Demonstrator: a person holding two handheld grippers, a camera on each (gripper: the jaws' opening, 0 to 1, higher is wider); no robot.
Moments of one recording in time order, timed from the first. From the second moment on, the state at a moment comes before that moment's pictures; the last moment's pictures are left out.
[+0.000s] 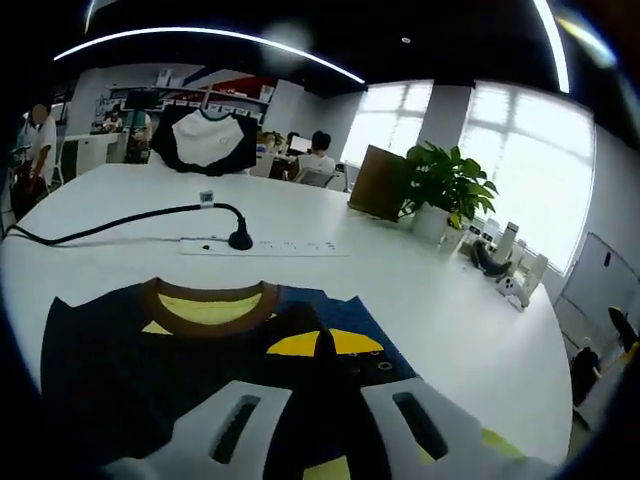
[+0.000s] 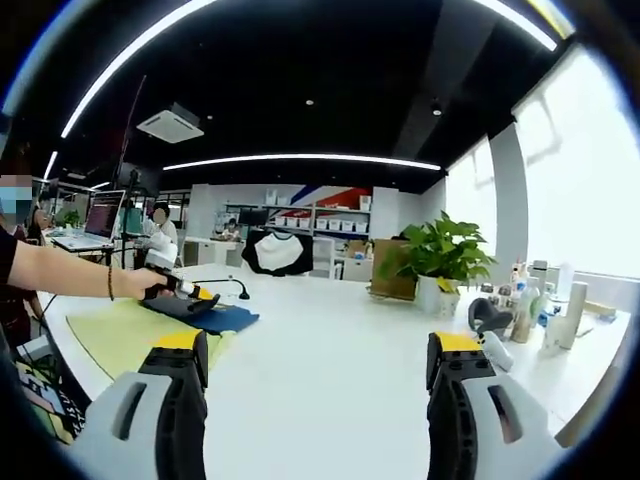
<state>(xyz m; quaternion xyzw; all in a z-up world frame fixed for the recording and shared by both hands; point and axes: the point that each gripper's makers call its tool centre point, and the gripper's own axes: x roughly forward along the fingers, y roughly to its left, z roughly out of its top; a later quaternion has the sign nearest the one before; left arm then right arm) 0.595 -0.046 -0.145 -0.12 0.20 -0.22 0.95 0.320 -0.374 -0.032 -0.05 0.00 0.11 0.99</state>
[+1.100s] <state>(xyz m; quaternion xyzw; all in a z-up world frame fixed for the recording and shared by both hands) 0.587 -0.033 -0.158 -0.06 0.23 -0.21 0.95 0.321 -0.369 -0.035 -0.05 0.00 0.11 0.99</state>
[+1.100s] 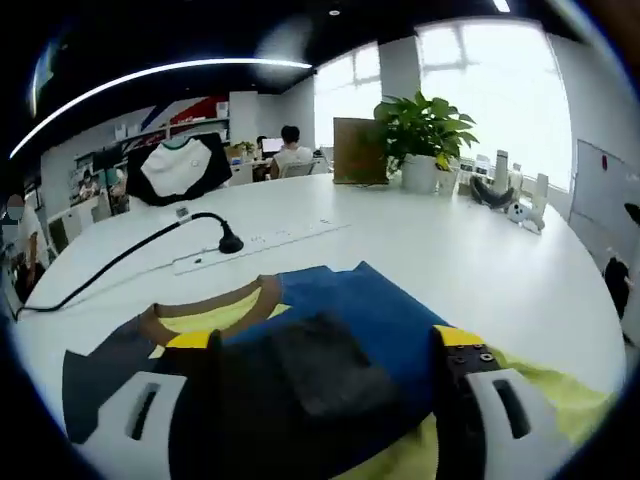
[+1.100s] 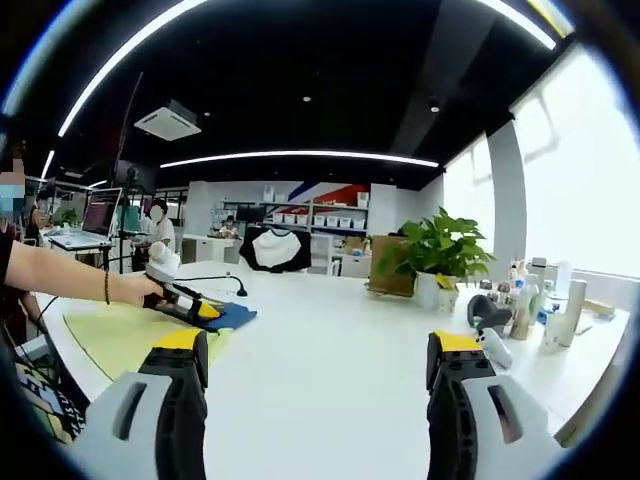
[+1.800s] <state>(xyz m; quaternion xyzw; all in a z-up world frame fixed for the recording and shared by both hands) 0.574 -0.017 -0.154 -0.29 0.38 -0.22 0.85 0.311 -0.378 -0.026 -0.05 -0.01 0.10 0.99</state>
